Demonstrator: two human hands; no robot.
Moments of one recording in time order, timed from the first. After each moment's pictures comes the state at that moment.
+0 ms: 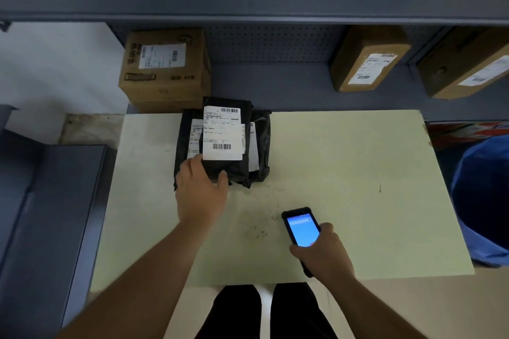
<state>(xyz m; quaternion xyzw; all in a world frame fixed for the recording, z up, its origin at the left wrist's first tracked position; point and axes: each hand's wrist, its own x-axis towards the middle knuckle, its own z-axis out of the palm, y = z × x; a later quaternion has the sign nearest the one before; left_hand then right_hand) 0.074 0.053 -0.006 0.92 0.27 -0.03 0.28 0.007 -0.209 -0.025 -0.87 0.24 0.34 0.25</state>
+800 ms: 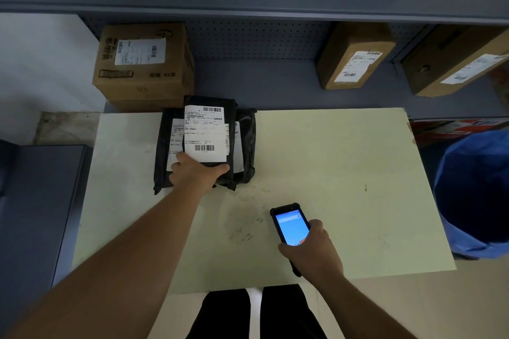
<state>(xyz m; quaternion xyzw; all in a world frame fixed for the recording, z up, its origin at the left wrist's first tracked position) 0.143 0.045 -0.026 0.82 0.41 -0.20 0.34 0.016 -0.216 -0.024 -0.87 0.24 0.33 0.26</state>
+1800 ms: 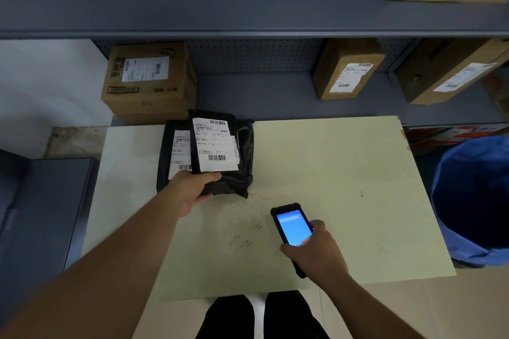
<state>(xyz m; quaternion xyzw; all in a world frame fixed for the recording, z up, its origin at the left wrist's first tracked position) 0.129 0.061 -0.003 0.62 0.41 -0.23 0.62 0.024 -0.229 0.012 -0.87 0.23 0.31 0.32</state>
